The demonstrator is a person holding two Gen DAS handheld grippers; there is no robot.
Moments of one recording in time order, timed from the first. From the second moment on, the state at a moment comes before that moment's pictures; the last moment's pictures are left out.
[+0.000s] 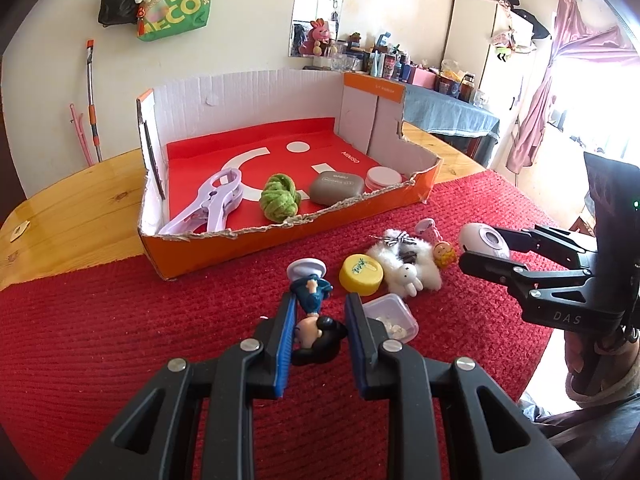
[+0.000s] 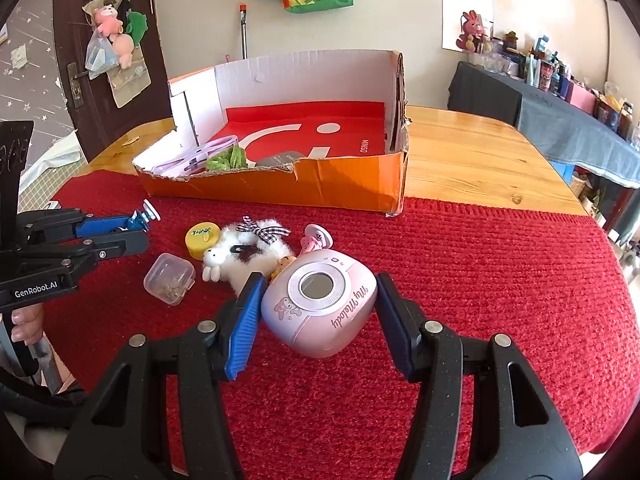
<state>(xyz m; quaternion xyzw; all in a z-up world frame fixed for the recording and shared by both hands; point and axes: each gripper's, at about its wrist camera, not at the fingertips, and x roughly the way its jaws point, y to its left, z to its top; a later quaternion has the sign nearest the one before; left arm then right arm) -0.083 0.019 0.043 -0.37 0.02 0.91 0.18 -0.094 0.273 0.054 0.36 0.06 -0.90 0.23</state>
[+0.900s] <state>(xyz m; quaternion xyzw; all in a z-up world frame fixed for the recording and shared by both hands) -0.082 0.018 0.066 -0.35 0.02 0.92 0.19 -0.095 0.267 0.066 0.35 0.06 -0.90 0.24</state>
